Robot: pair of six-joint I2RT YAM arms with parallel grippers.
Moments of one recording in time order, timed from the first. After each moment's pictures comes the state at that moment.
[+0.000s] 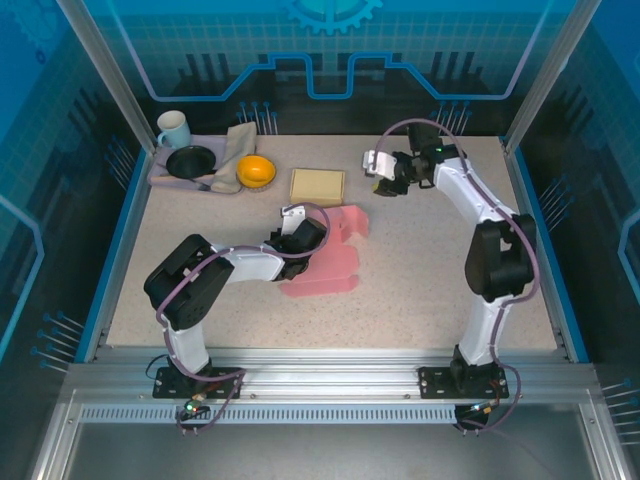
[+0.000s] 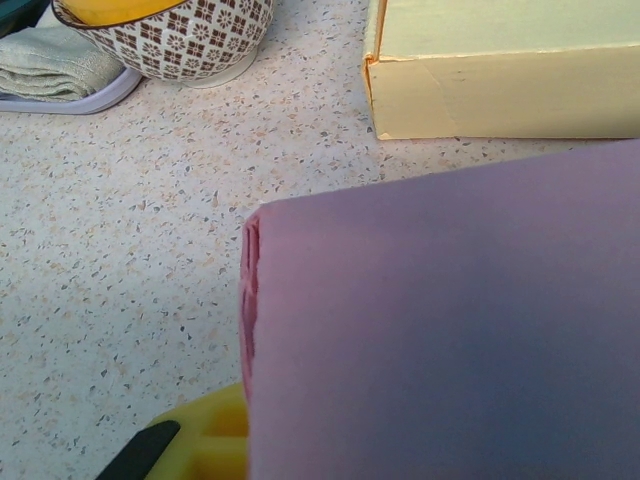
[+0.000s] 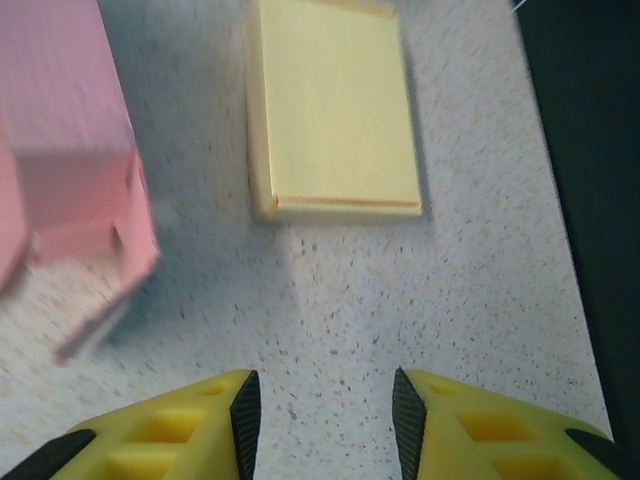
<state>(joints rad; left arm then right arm) -0.67 1.83 0.93 0.01 -0.75 -0.48 0.20 1.95 1.69 -0.72 -0.43 -1.20</state>
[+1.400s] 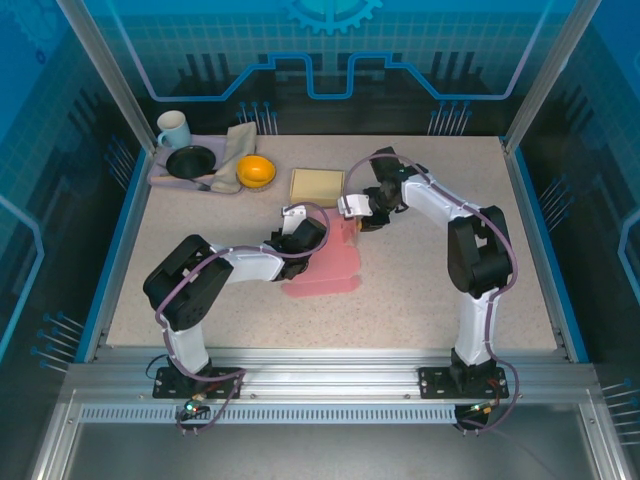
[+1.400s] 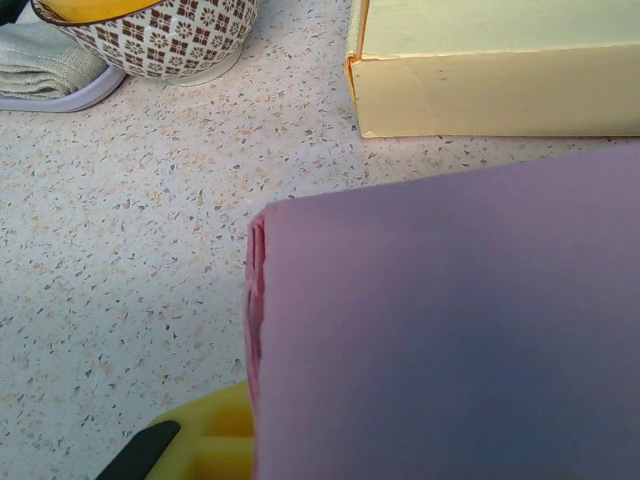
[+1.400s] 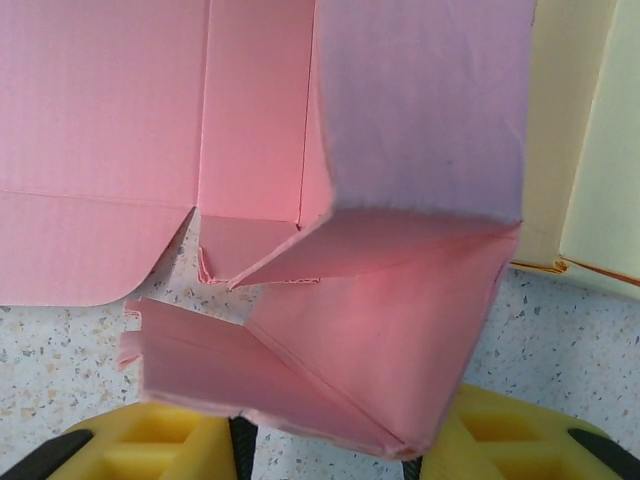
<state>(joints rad) -0.67 1.83 0.93 0.01 -0.73 -0.48 0.36 2.01 1.57 -0.77 -0.32 -1.35</state>
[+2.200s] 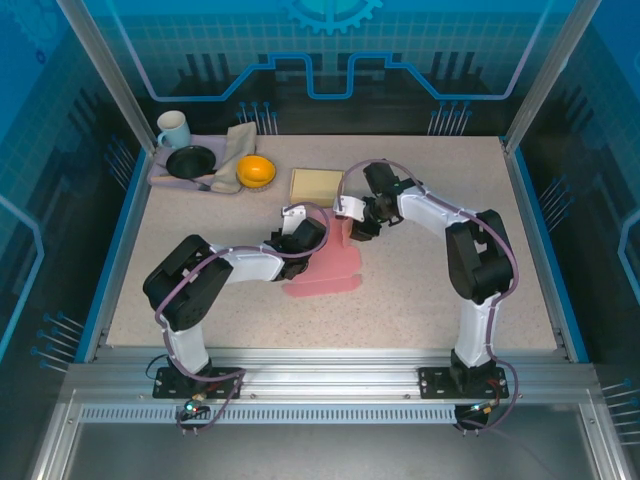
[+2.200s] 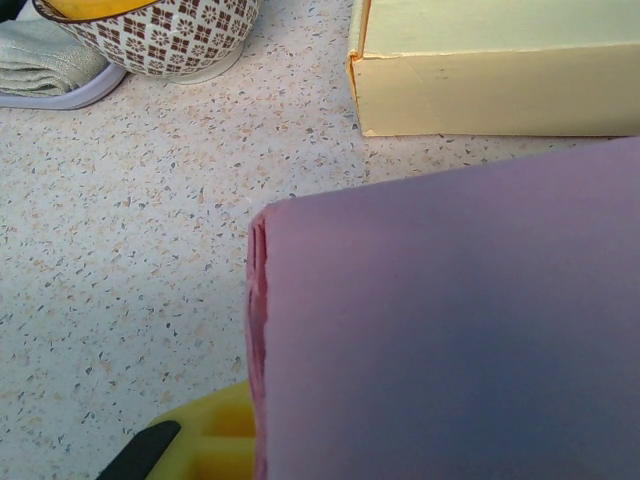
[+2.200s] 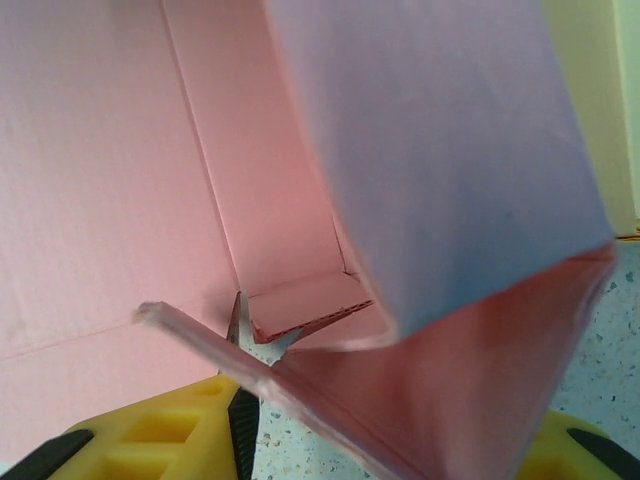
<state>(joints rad) -0.67 1.83 0.93 0.00 -0.73 -0.48 0.41 1.96 1.43 -0.62 -0.32 -0.94</state>
